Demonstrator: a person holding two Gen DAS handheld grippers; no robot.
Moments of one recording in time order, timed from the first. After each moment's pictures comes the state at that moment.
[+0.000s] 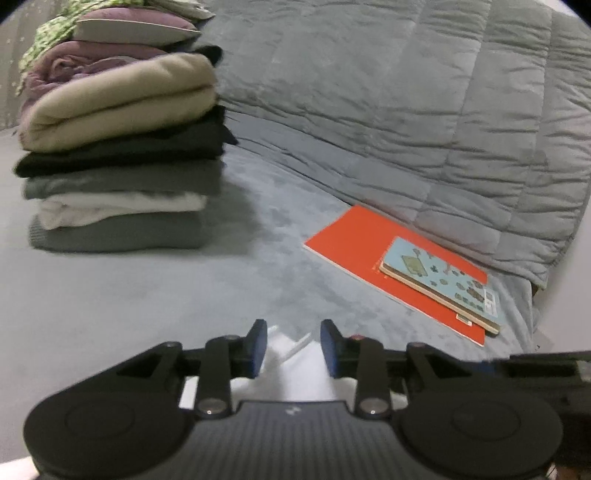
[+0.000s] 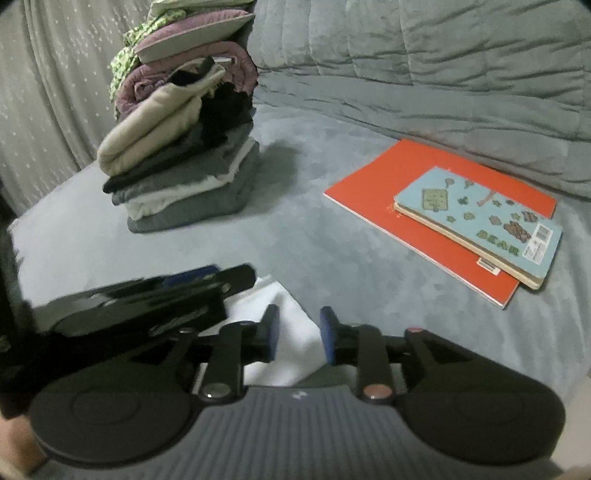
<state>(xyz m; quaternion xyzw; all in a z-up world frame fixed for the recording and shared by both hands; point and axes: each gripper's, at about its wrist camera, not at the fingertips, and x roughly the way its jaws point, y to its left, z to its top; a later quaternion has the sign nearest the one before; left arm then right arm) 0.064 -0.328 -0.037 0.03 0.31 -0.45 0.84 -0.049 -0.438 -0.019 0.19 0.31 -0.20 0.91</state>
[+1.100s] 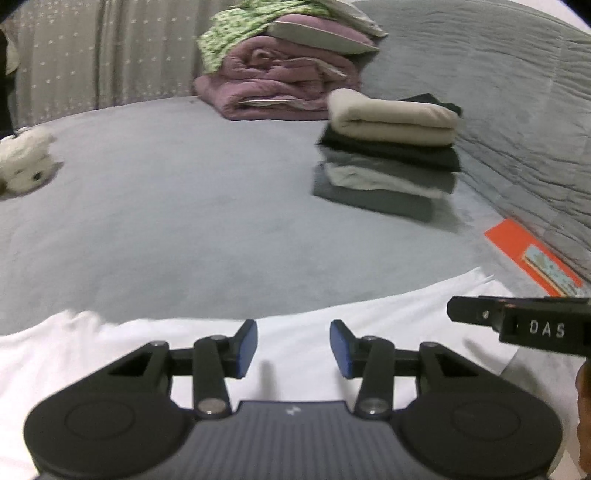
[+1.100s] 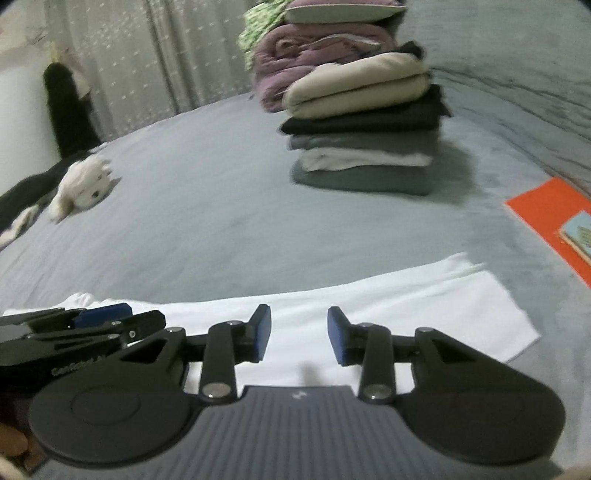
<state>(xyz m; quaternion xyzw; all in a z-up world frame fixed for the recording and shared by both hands) 0.041 -0.099 -0.019 0.02 0.34 -0.23 0.91 -0.003 -0.293 -0.008 0.11 0.34 -0.04 0.93</state>
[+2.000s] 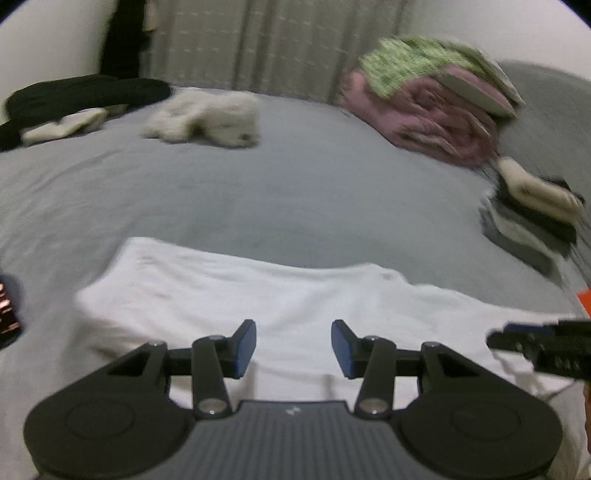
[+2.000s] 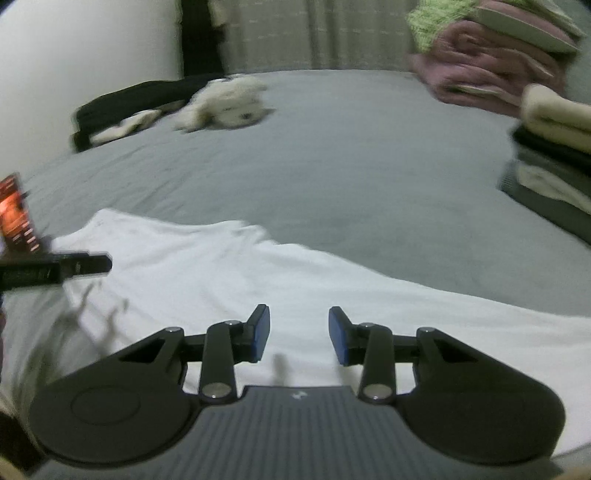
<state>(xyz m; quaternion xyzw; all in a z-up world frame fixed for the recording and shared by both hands) 0.001 0.130 -0.016 -0.09 0.33 -0.05 0.94 0.023 -0.146 -0.019 0.00 0.36 0.16 0.92</state>
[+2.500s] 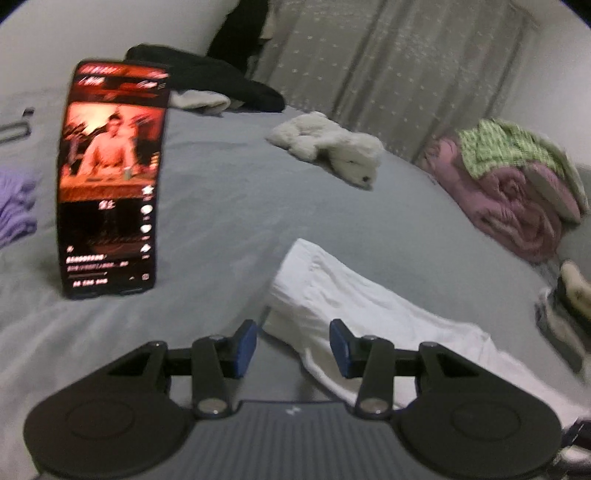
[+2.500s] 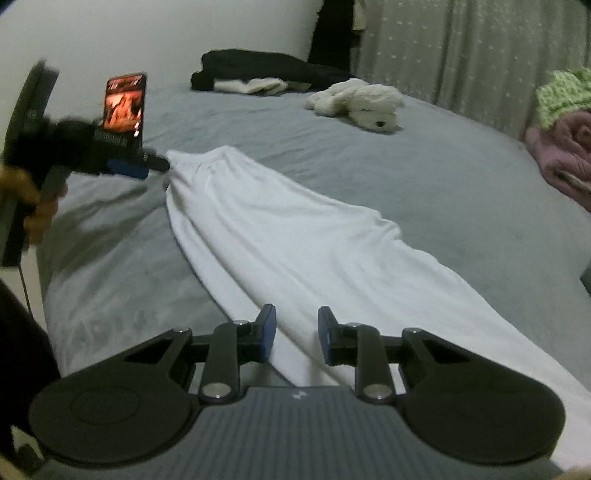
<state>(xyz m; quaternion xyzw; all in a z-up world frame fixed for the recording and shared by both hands) -0.028 0.229 -0.036 -0.22 0.29 0.05 0.93 -0.021 -0.087 -0.034 -0.15 0.32 0.30 0.89</state>
